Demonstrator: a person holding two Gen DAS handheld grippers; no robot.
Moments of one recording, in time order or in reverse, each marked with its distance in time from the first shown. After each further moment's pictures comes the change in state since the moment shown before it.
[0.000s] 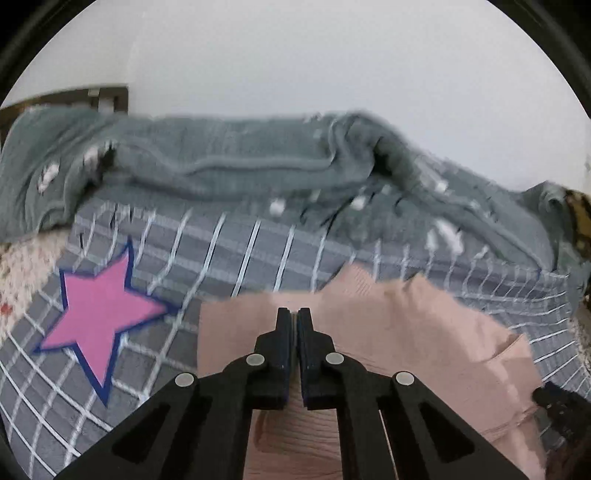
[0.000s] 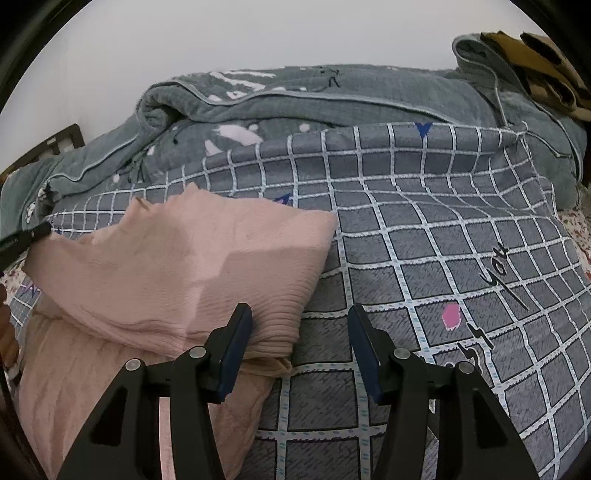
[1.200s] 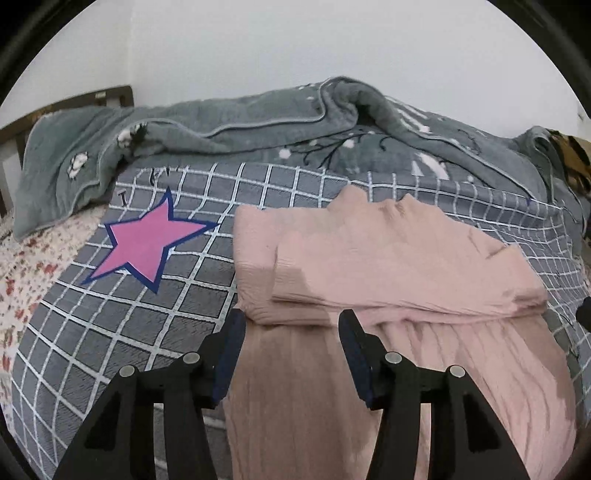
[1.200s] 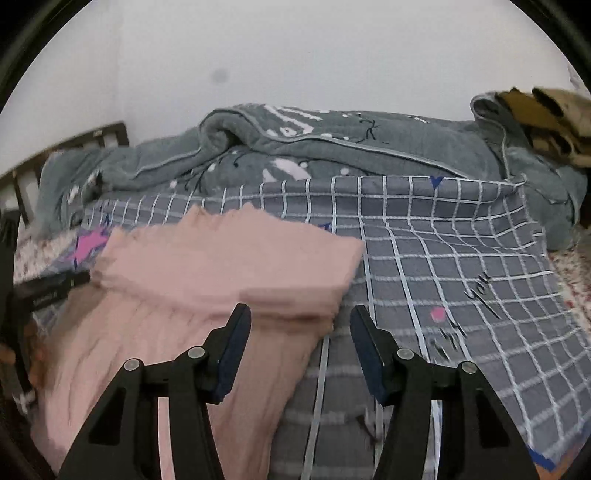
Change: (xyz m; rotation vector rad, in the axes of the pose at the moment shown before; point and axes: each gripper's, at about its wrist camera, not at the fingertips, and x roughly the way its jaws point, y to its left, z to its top) left arm -0.083 -0.005 -0.075 0.124 0.045 0.060; right arm -0.089 0.025 -0.030 -0.143 -0.126 0.072
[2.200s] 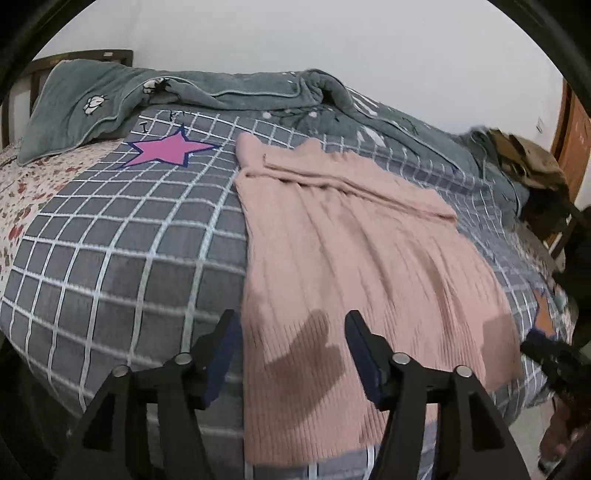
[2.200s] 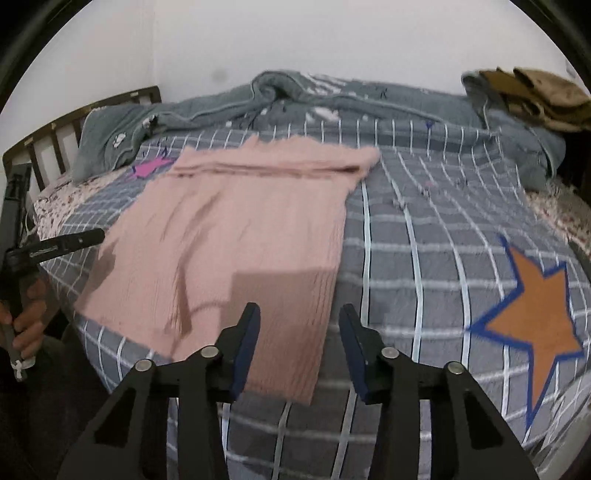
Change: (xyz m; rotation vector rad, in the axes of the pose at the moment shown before) left arm -0.120 0.036 -0.134 -0.052 0.070 -0.205; right arm -0.133 0.045 -0.145 -0.022 0.106 0.049
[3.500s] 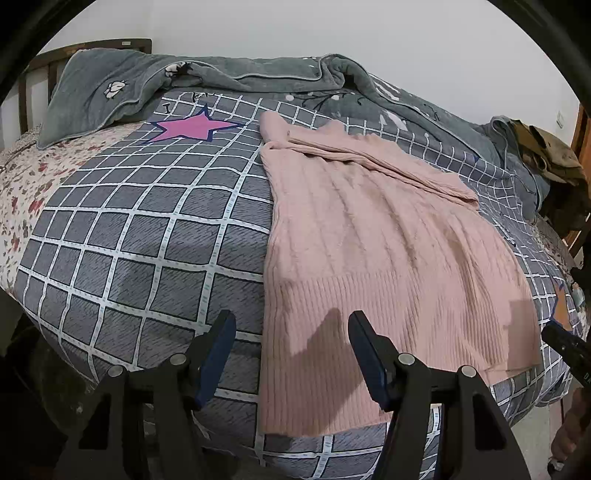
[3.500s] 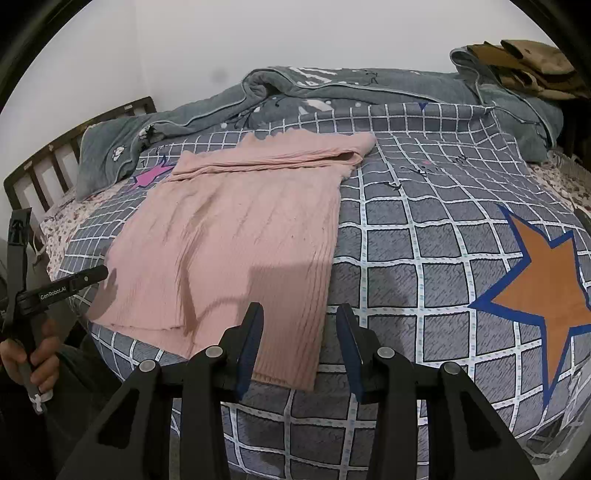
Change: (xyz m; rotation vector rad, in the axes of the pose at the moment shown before) left arm 0.000 0.005 -0.016 -0.046 0.045 0.084; right arm 0.000 -0.013 -0.003 0.086 0.012 0.052
